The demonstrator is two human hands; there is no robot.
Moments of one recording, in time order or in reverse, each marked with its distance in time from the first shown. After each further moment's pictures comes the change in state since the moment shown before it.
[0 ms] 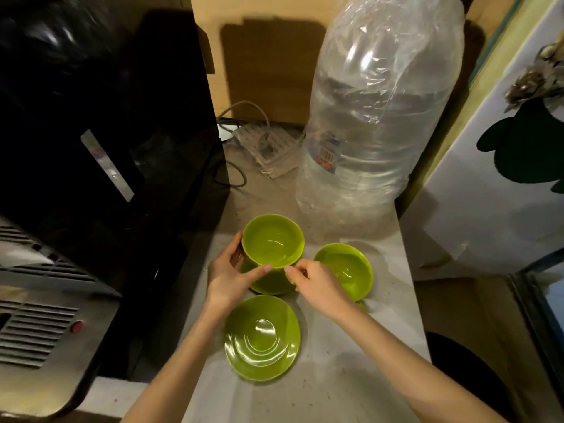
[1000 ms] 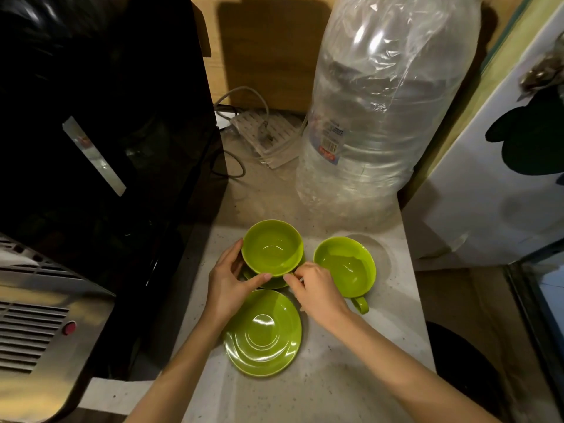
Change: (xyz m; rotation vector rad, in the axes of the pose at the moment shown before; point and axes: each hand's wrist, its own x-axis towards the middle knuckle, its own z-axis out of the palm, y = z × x) left_hand -0.006 -0.031 -0.008 0.198 -0.020 0.008; right_hand -0.007 0.007 0.015 -0.244 0.063 -0.035
